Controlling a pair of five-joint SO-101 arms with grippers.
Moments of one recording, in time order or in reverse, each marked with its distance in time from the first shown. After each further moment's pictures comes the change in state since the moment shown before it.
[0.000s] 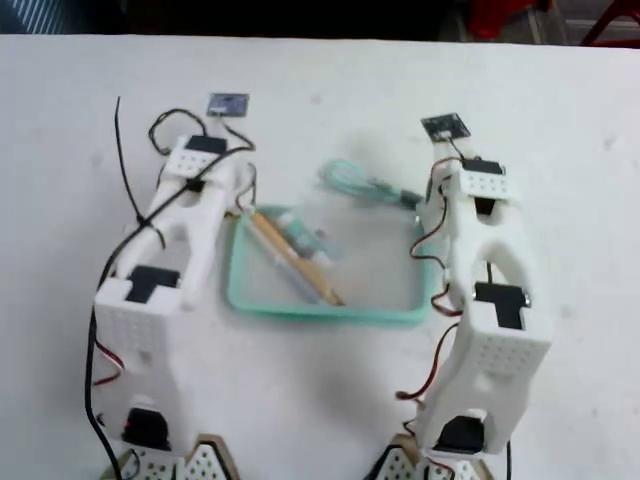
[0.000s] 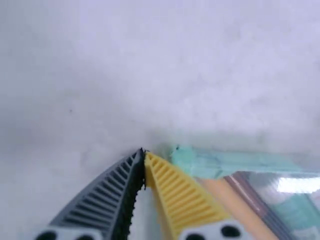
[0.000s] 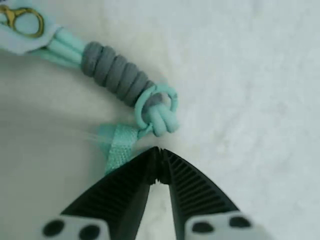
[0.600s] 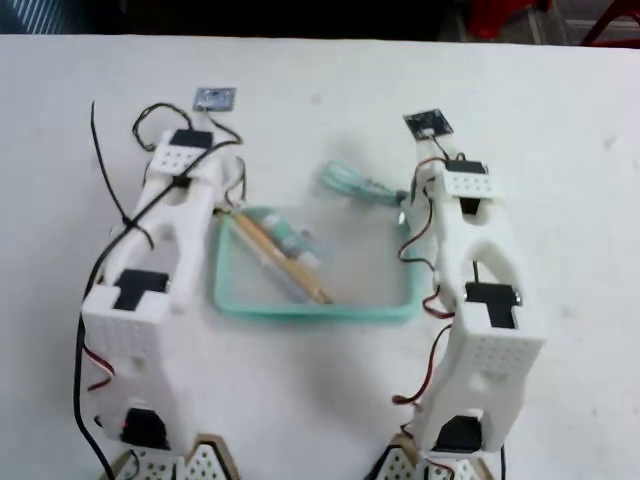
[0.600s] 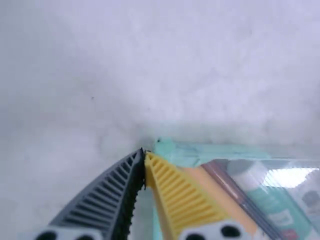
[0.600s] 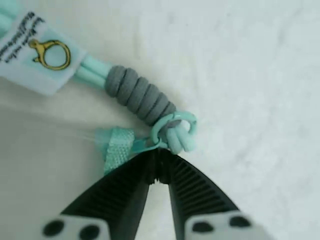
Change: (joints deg) left arm -2.5 -3.8 0.1 3.3 -0.2; right arm -3.0 0.0 0.7 -3.7 -3.4
